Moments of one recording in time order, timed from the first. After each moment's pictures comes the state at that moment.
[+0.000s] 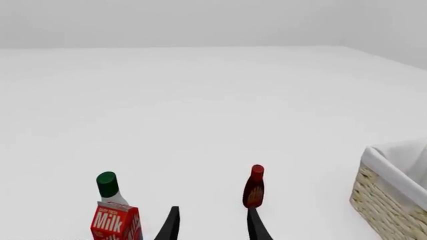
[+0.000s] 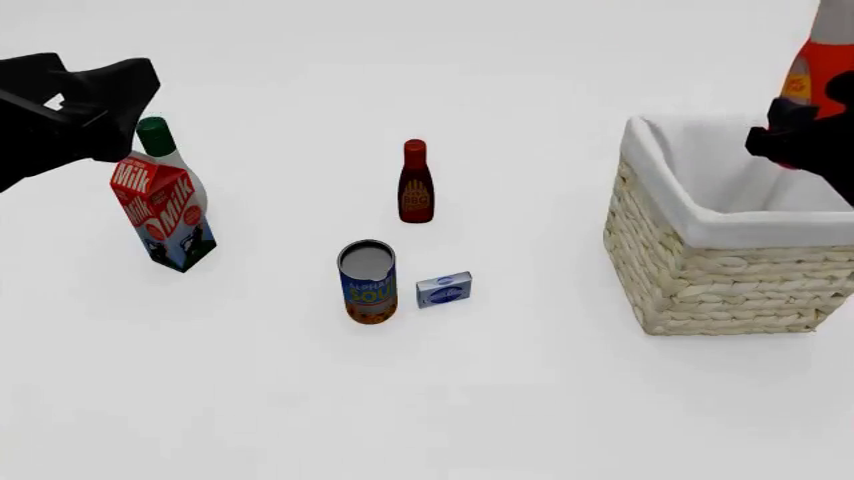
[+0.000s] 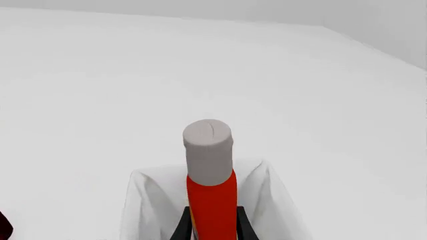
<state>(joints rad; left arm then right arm) -0.23 0.82 -0.74 0.00 -0.04 -0.19 1.30 -0.77 -0.37 -0.09</state>
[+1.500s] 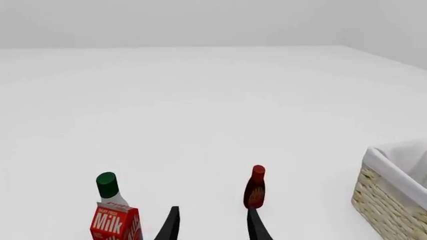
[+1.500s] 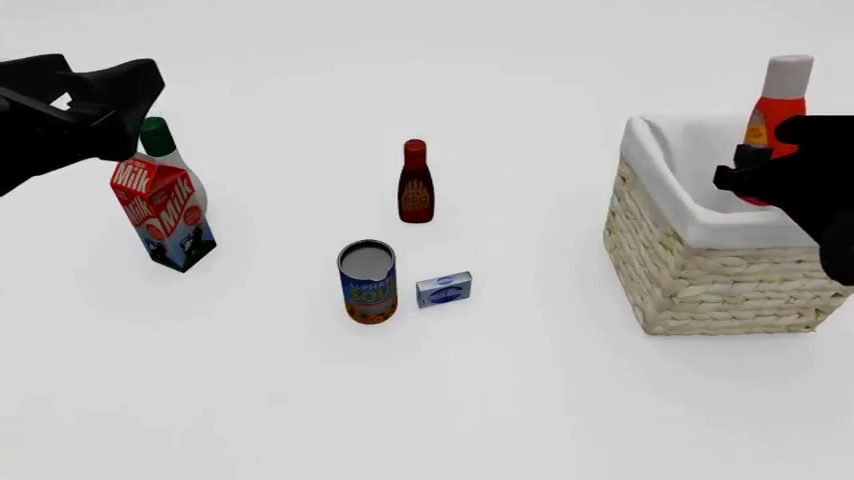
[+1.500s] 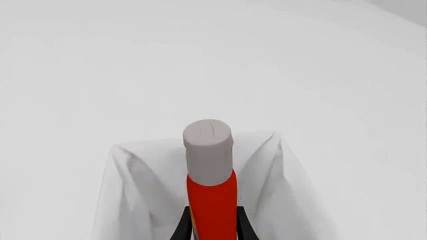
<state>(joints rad) -0.23 0.83 -0.74 -0.02 -0.04 -0.21 1.51 -0.78 -0.44 -0.10</state>
